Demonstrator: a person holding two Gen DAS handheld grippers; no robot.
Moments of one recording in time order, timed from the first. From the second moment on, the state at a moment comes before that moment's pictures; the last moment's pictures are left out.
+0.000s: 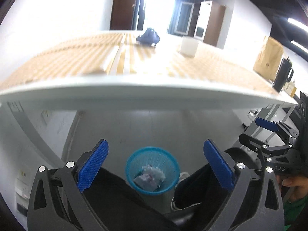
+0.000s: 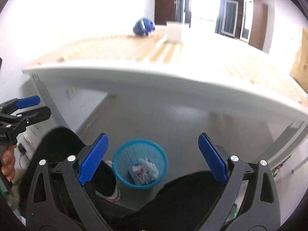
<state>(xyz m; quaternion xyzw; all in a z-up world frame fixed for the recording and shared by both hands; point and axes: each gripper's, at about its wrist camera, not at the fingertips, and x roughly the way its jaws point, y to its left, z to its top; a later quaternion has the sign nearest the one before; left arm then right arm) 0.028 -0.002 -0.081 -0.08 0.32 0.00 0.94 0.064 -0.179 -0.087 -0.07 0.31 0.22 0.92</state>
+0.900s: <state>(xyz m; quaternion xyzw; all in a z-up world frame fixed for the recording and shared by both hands) 0.096 0.005 -0.002 -0.07 0.26 -0.01 0.96 0.139 -0.195 0.011 0.01 0.26 0.24 0.94</state>
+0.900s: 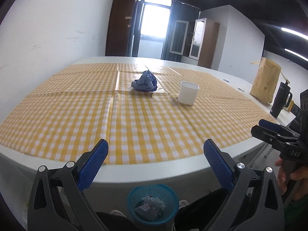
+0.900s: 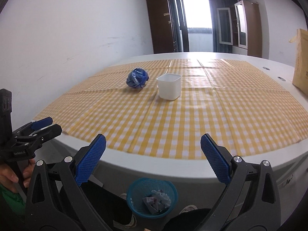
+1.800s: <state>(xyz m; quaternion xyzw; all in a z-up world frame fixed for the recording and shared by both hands) 0.257 0.033 0.020 -0.08 0.28 0.01 0.96 0.302 -0.167 0.040 0.00 0.31 0.23 0.92</state>
